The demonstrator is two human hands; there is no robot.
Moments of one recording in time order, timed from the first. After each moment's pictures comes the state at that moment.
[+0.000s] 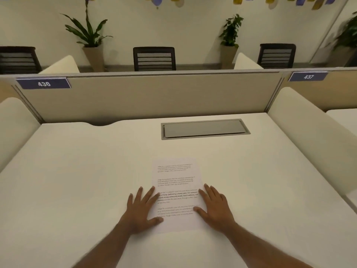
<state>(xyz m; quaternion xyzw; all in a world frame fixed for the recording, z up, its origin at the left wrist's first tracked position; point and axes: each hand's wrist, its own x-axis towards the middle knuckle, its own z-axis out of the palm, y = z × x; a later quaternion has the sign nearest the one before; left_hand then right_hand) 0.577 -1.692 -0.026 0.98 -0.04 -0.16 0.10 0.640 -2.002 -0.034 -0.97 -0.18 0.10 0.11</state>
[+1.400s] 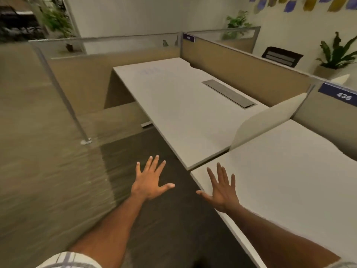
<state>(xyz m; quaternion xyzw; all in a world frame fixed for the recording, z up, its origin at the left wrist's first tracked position) 0.003 -1.307 0.026 0.85 0.52 0.00 0.06 0.282 -1.407 -0.002 -0.76 -0.64 0.07 0.02</state>
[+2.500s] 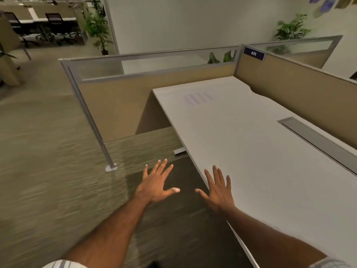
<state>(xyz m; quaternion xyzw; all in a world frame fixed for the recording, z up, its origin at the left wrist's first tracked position) -0.169 -0.780 0.006 0.84 0.54 0.01 0.07 0.096 -0.832 -0.025 -0.72 -0.69 0.09 0.03</state>
